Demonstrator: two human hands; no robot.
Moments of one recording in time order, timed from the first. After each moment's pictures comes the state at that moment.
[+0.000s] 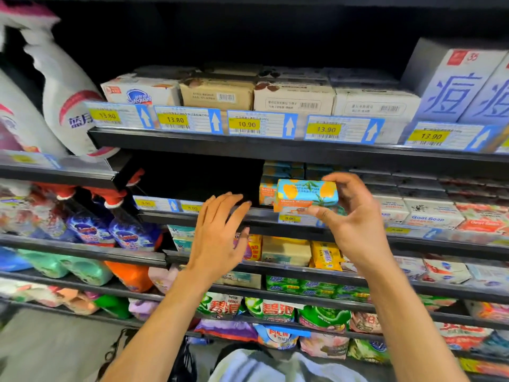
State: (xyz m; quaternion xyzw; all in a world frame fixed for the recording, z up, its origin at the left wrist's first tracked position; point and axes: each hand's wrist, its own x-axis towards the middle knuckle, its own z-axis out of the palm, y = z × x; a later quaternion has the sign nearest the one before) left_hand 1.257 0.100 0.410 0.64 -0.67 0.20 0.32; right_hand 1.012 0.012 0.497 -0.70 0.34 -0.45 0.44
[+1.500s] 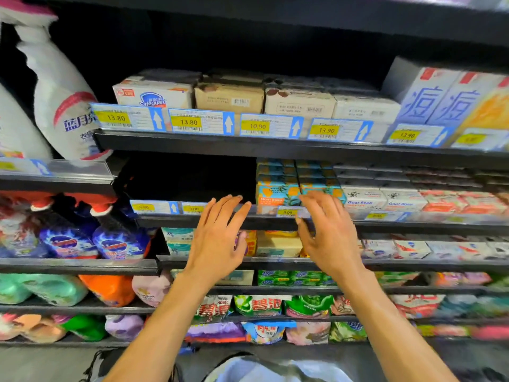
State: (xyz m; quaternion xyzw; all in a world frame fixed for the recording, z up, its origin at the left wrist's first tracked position) left_hand 1.272 0.121 0.419 0.64 -0.71 0.12 0.26; right_hand 1.030 0.048 0.458 -0.85 0.43 -0.30 -0.05
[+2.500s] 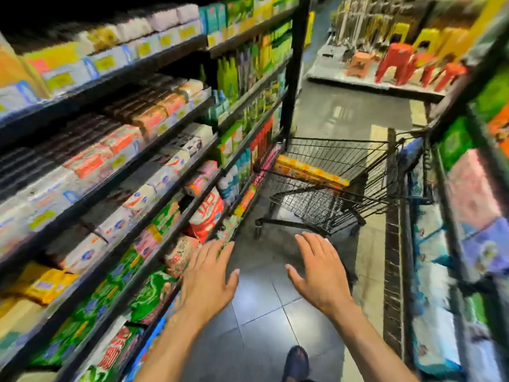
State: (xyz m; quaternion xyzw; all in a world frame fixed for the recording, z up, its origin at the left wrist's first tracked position) left_hand 0.855 0.215 0.367 0.26 -0.96 -0.09 0.11; right_hand 0.663 0.405 0.358 -0.45 0.89 -0.12 -0.02
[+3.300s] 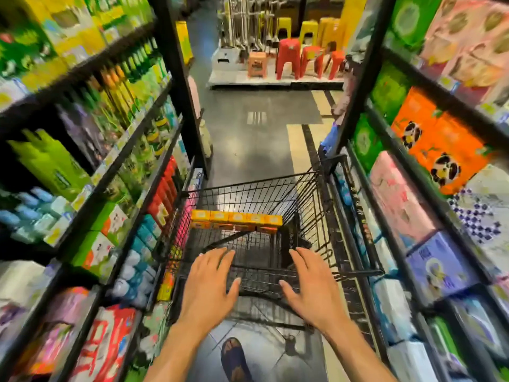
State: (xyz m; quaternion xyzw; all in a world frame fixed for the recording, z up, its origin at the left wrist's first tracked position) left_hand 0.354 0.126 0.358 0.06 -0.99 -0.10 0.06; right_hand 0.268 0.367 0.344 -0.25 0.96 -0.14 0.00
